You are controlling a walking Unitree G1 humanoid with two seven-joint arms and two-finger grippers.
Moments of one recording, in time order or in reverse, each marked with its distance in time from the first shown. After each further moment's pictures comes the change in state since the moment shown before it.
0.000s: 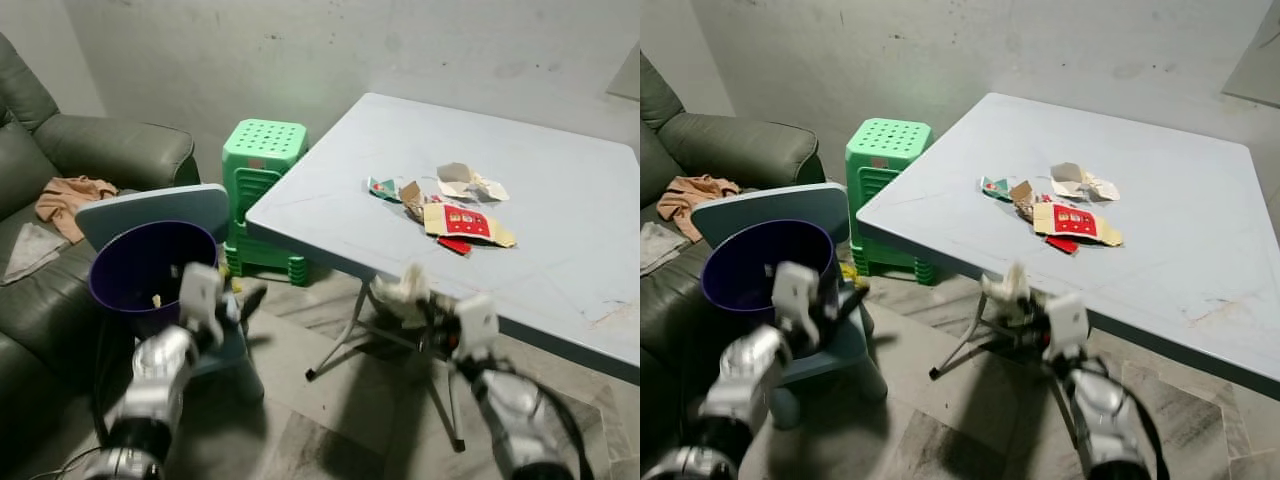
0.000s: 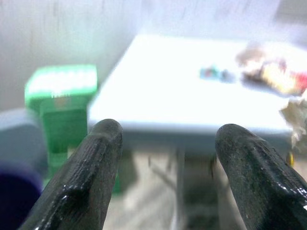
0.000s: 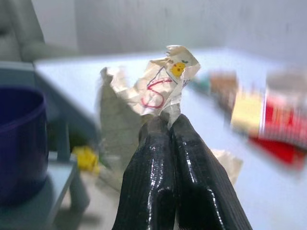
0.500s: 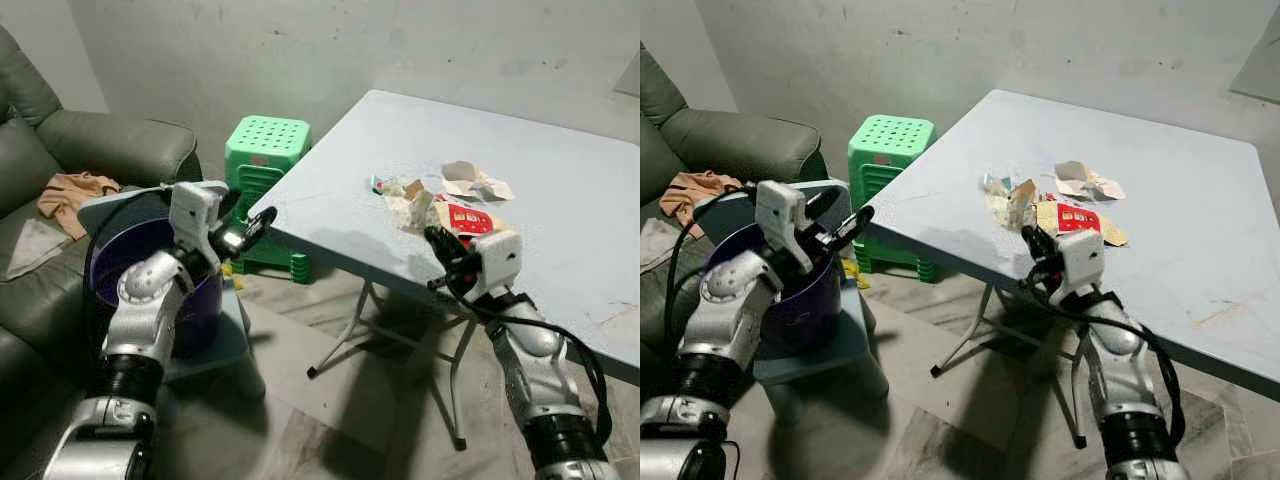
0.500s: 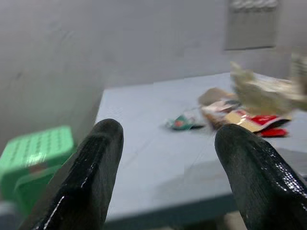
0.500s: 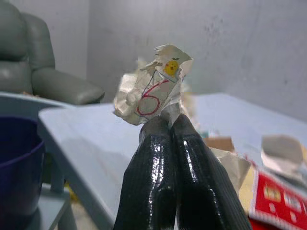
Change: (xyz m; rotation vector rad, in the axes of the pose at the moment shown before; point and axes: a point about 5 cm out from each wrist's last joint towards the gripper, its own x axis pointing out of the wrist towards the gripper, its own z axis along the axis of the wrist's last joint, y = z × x) left arm 0.027 -0.005 0.067 0.137 -0.120 -0.222; right arm 0.026 -0.011 0.056 -0.061 -0.137 0.054
